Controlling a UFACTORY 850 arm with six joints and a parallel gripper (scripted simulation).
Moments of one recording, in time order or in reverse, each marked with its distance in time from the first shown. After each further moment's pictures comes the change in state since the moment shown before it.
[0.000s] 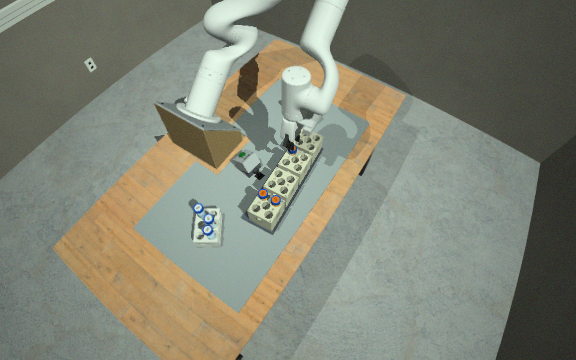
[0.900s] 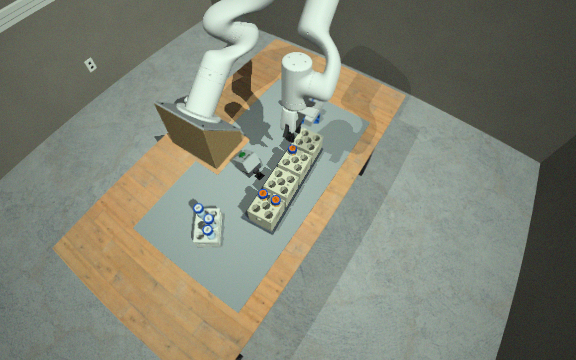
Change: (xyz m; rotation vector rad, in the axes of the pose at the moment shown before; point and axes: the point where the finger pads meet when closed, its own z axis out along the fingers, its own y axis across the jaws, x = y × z) arm 0.000 0.000 -0.049 0.000 0.000 0.000
